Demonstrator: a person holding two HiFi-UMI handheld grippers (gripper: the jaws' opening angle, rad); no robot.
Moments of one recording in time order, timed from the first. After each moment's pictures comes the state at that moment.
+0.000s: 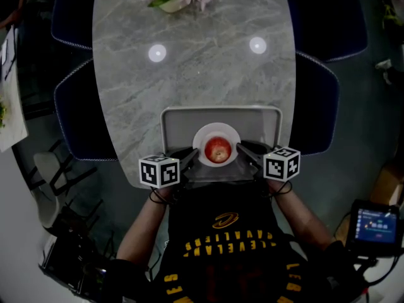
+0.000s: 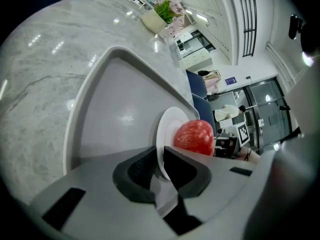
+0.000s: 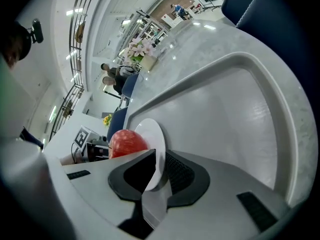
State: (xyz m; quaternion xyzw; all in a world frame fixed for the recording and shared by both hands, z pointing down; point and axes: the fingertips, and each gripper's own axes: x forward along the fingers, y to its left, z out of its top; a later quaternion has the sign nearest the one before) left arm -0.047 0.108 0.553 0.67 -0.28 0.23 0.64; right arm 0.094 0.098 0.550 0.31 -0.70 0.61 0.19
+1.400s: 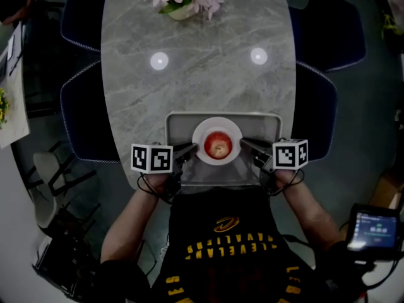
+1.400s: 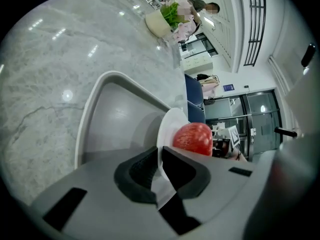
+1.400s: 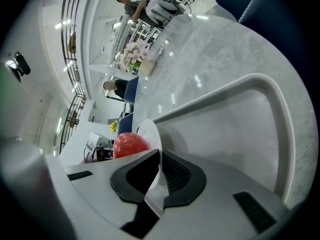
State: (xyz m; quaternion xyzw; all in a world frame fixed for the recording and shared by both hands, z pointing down) left arm -0.048 0.062 0.536 0.65 -0.25 0.19 0.69; right arm 0.091 0.050 0.532 0.27 -0.68 0.67 0.16
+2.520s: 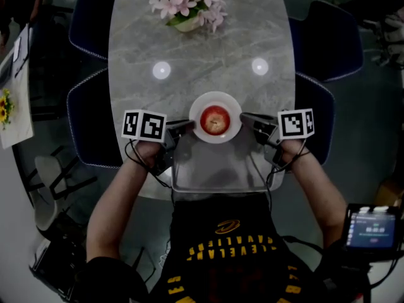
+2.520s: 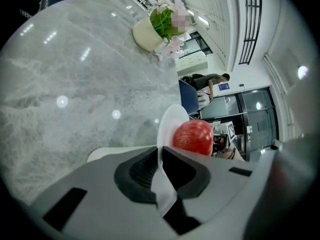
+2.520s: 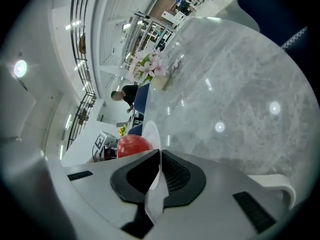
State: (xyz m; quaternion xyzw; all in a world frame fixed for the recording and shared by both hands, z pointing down) left arm -0.063 -0.037 0.507 0.68 -0.22 0.19 0.67; right arm 0.069 -0.060 0.491 0.23 -0.71 0.65 0.13
